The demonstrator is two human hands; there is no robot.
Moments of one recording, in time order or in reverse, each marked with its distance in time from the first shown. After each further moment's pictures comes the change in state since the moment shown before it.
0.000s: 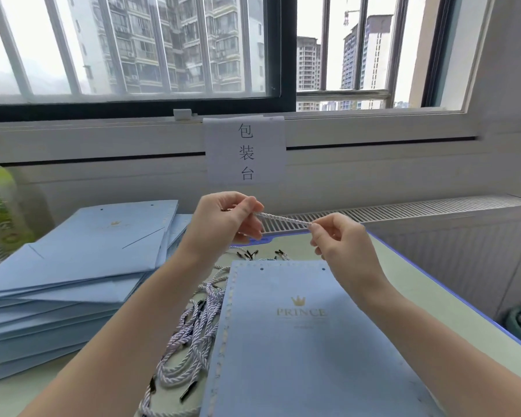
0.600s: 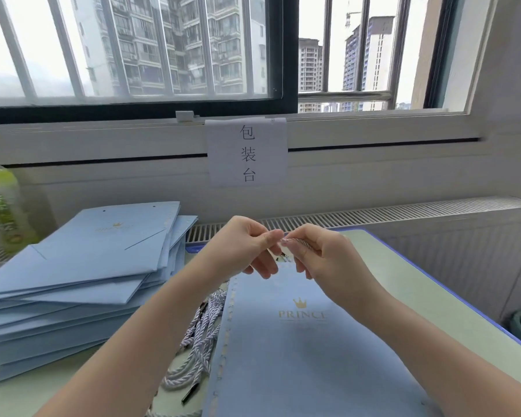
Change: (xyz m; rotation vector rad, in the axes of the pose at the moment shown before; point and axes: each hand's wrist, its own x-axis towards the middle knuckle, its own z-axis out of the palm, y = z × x) left_hand -0.006 0.000 0.012 0.312 -0.308 -0.182; right_hand -0.011 -0.008 0.005 -0.075 -0.280 -0.198
